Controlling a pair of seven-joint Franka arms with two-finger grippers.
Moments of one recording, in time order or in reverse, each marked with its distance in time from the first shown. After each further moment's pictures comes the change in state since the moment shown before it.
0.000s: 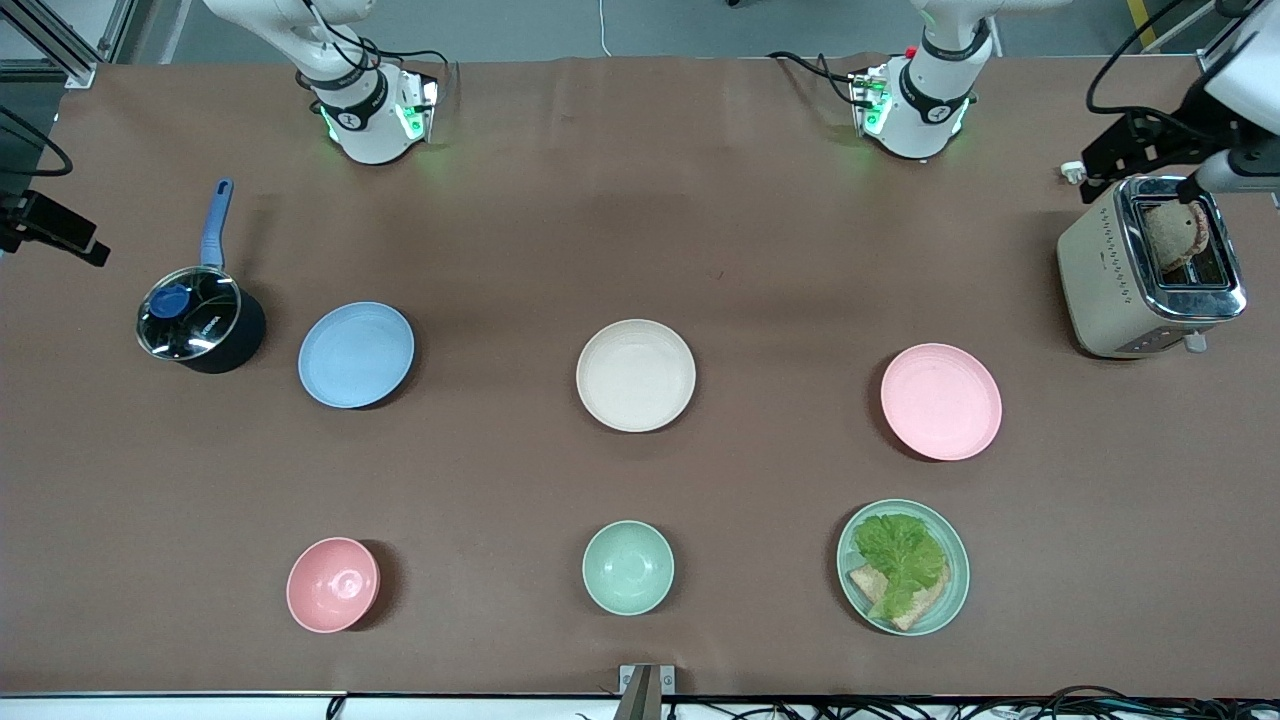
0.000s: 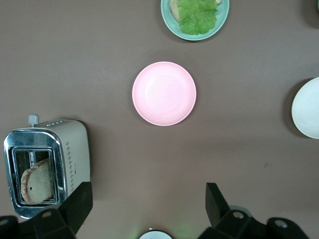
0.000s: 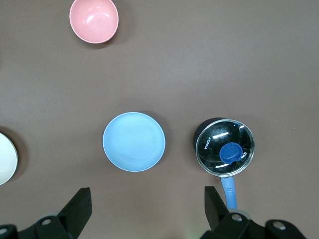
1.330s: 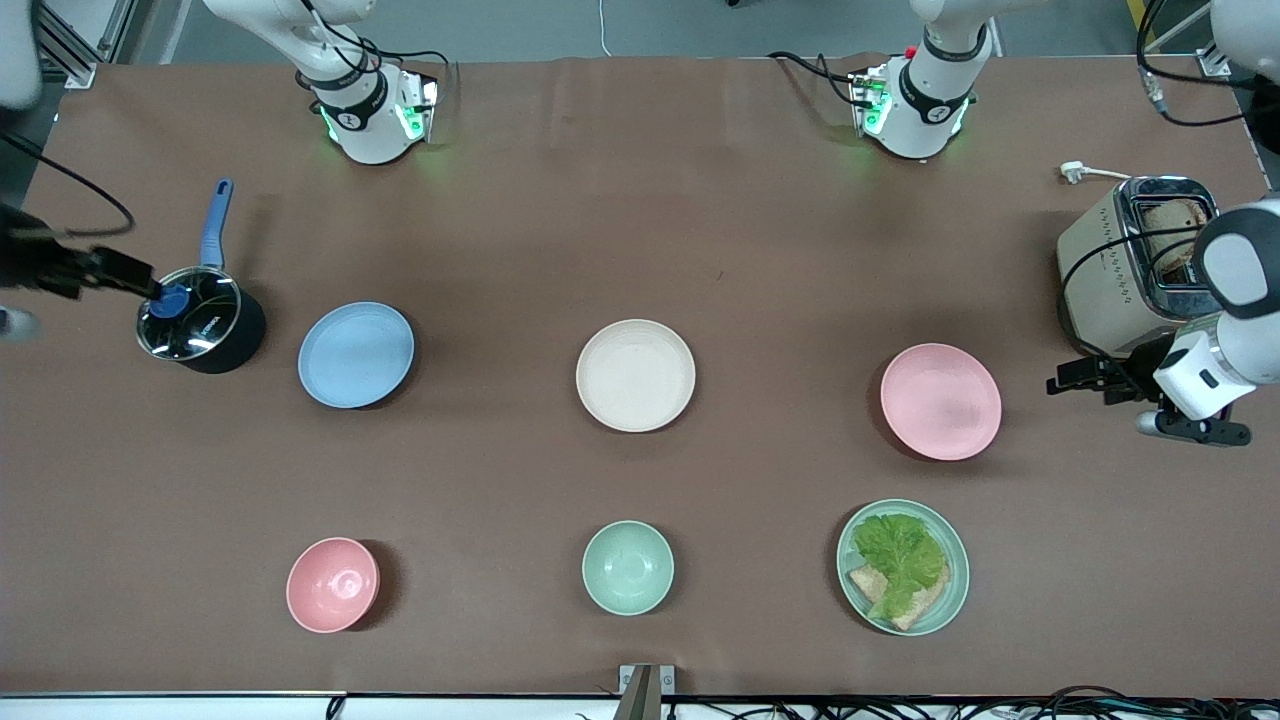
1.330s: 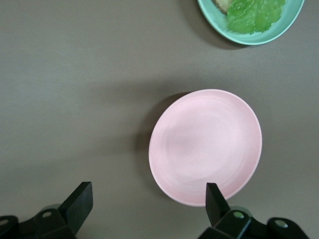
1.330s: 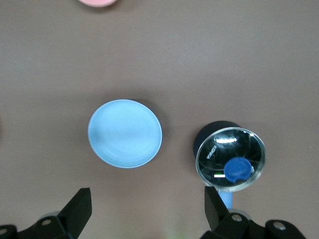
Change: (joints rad) left arm 0.264 0.535 0.025 -0.207 -0.302 0.610 0.579; right arm -0.001 0.091 -0.026 -0.206 0.020 0.180 -0.229
